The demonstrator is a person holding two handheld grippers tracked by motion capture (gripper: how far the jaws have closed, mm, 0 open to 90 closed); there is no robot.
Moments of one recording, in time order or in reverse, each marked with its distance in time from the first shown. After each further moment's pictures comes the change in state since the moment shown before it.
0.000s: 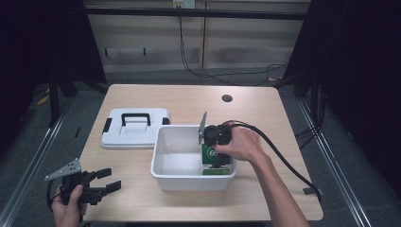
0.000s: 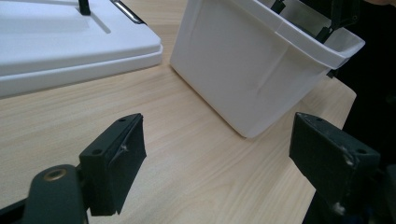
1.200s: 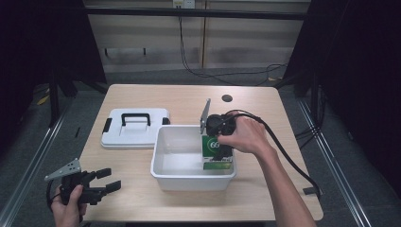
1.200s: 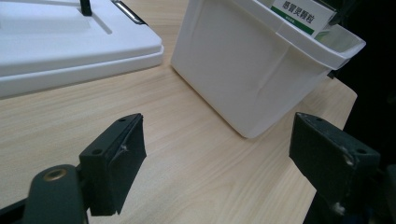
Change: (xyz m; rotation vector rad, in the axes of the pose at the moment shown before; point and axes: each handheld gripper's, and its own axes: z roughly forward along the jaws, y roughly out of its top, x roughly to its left) left arm 0.000 0.000 -0.001 -0.006 0.003 -0.002; right arm 0.002 0.003 -0.044 -0.043 -0.012 -0.007
